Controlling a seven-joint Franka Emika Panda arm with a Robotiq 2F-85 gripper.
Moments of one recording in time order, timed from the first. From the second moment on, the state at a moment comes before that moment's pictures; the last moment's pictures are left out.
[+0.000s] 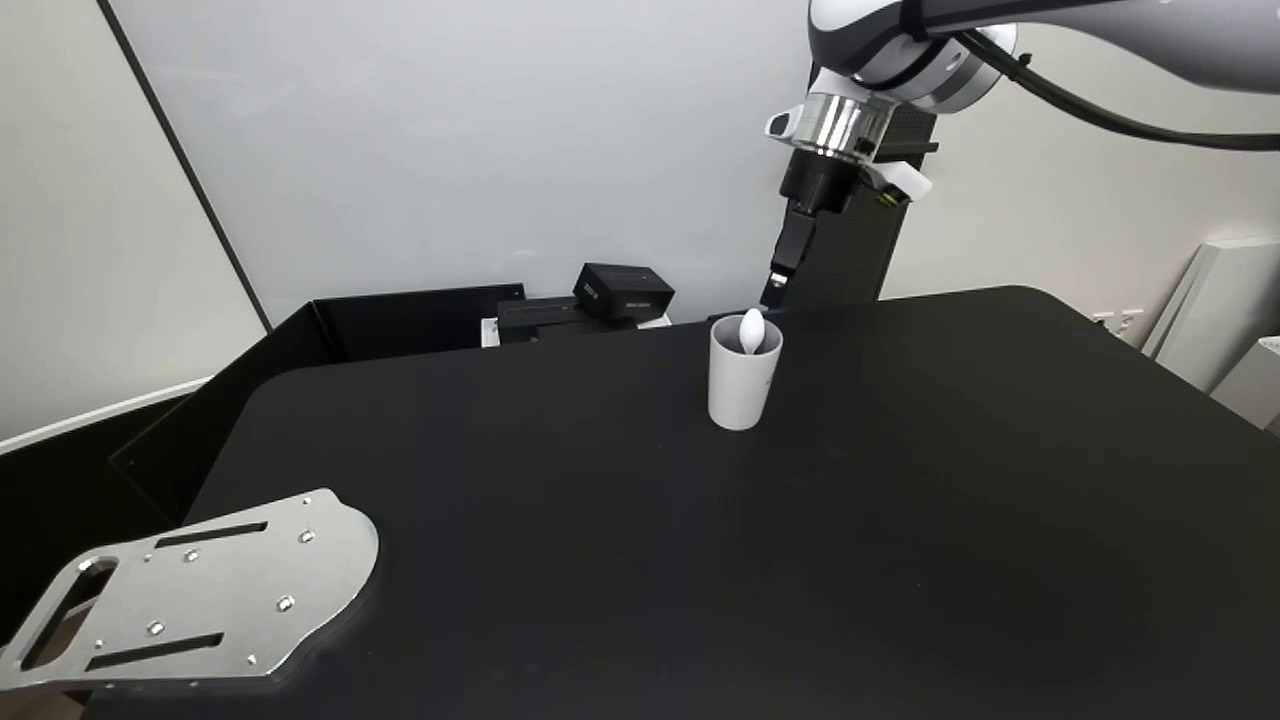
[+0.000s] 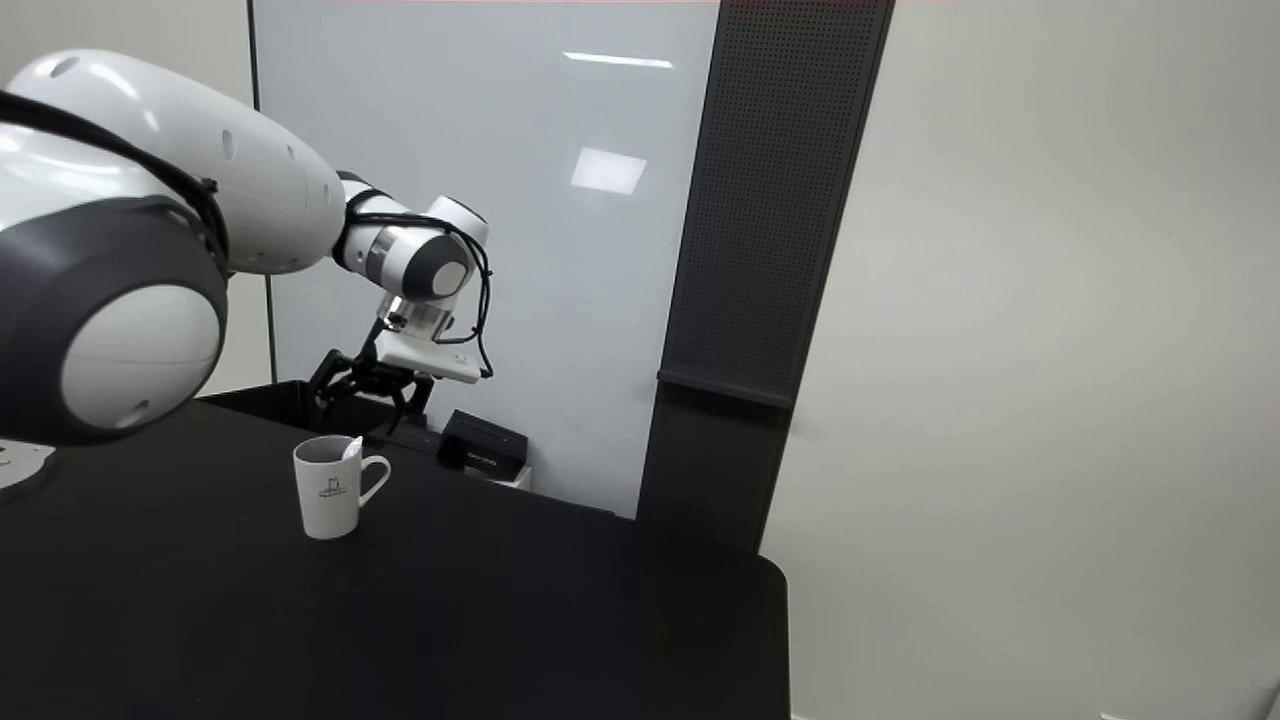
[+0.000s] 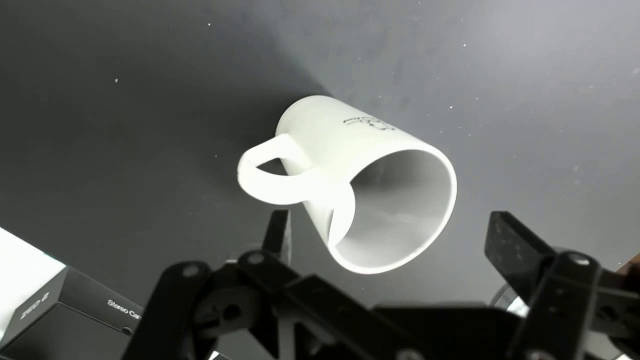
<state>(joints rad) 0.04 1.33 0.21 -0.51 0.17 1.68 -0.87</state>
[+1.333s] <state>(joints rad) 0.05 1.36 0.21 -0.51 0.17 1.65 -0.96</state>
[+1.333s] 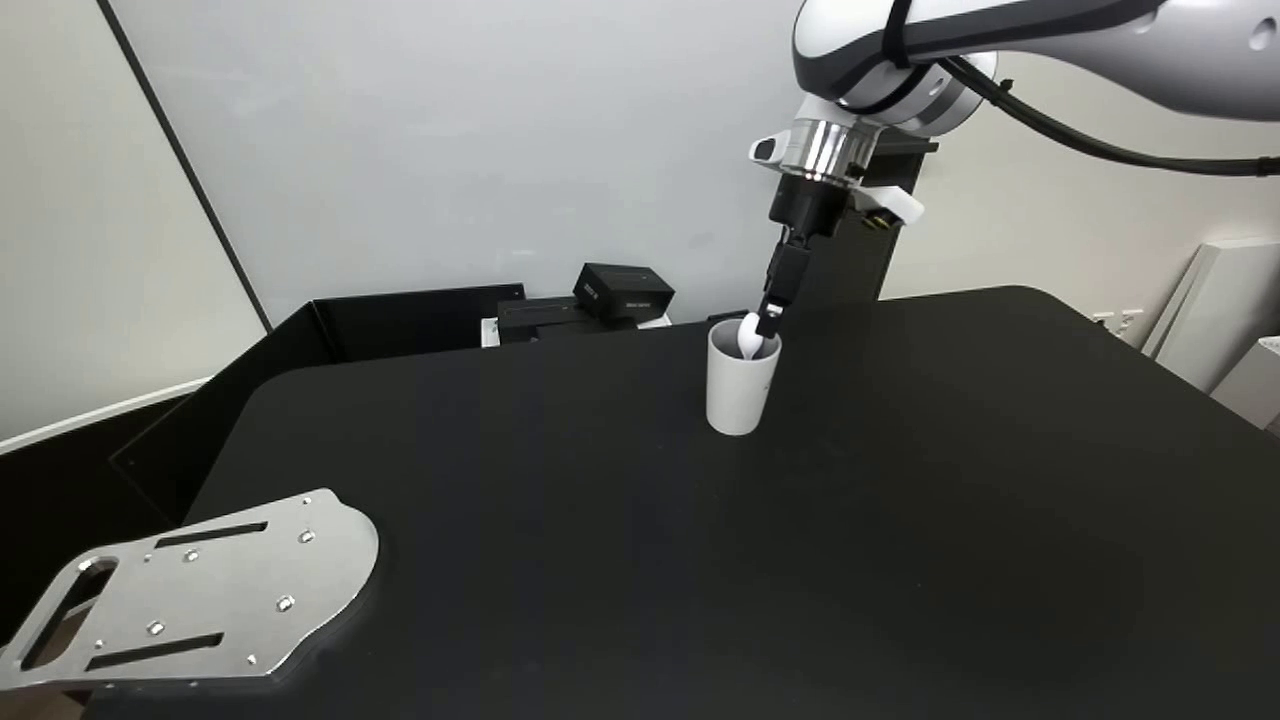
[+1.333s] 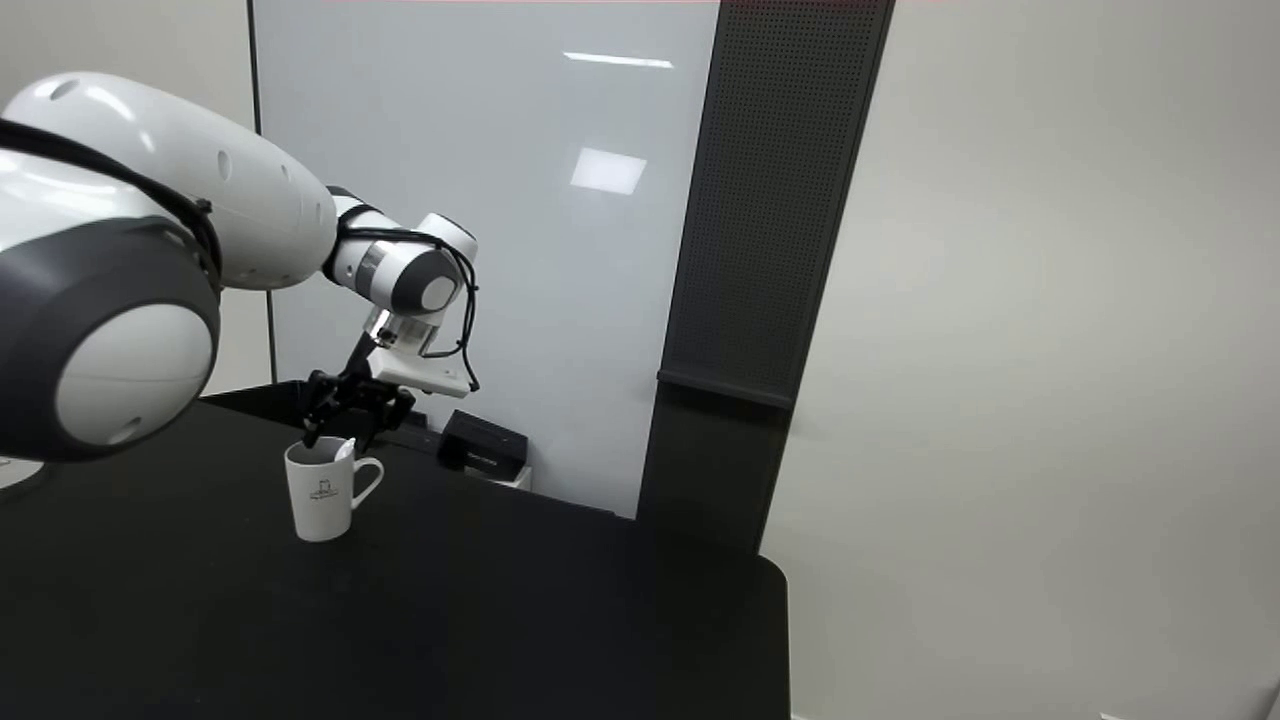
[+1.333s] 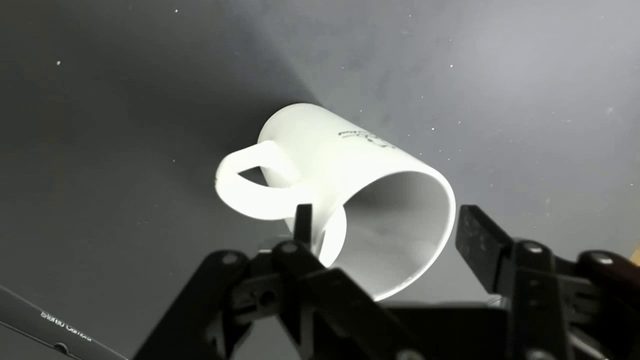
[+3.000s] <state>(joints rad) 0.06 1.32 0.20 -0.48 0.17 1.63 -0.87</state>
